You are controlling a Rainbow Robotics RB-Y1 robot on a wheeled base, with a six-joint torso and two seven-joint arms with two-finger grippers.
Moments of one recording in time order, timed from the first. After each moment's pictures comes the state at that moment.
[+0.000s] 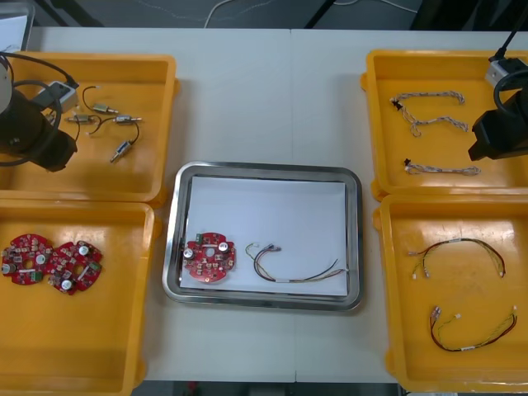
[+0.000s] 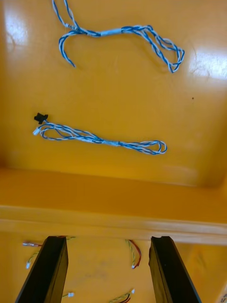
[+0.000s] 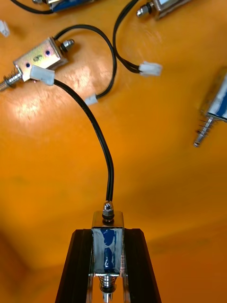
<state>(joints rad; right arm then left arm) -0.70 -0.98 0.19 -1.69 -0.92 1.74 1.29 -0.62 0.81 -0.09 -1.49 0.68 1.56 -1.75</state>
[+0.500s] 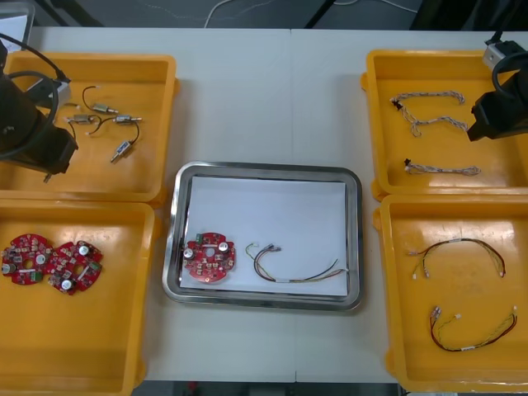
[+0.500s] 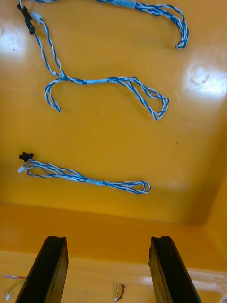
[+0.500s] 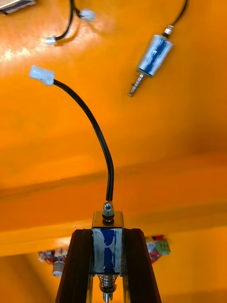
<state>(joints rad) -0.83 -0.98 0.29 -1.47 -0.93 1.61 1.41 -0.62 0.86 -0.08 -1.72 0.81 1.84 -1.43</state>
